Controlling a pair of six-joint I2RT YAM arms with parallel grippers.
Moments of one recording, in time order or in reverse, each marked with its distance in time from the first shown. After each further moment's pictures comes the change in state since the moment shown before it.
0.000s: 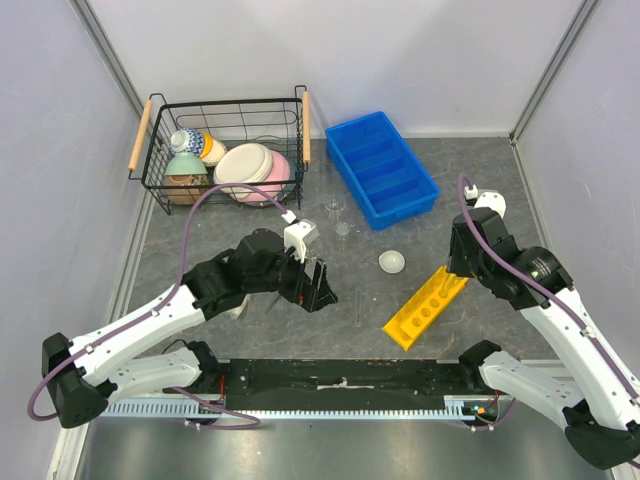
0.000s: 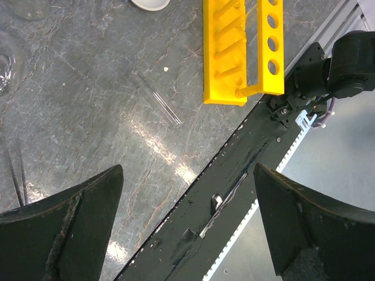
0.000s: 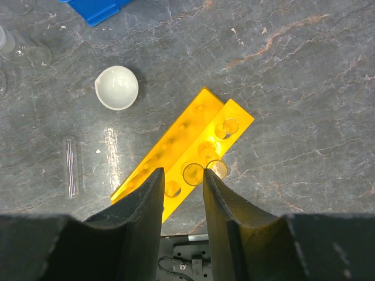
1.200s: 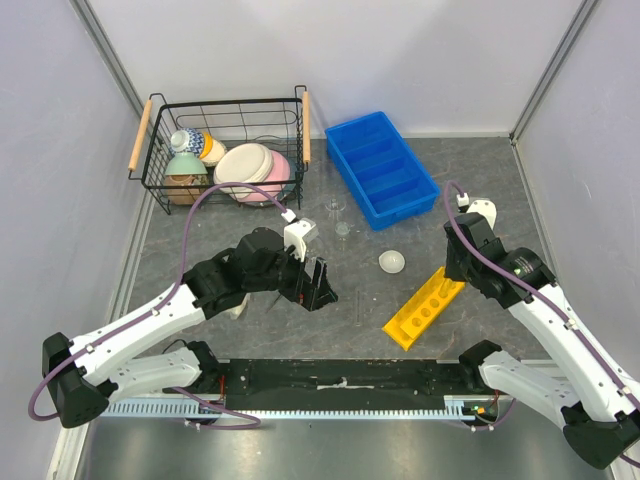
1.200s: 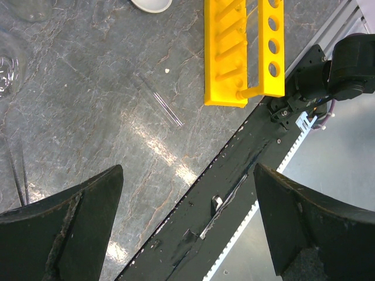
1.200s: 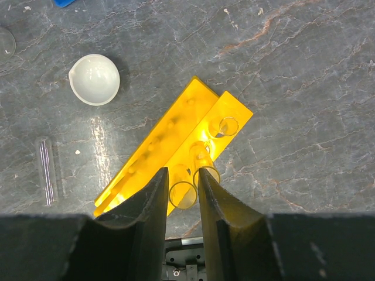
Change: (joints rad) left arm 0.004 0.005 0.006 0.000 0.000 0.000; right arm -0.020 0.007 -0.115 0.060 0.010 0.000
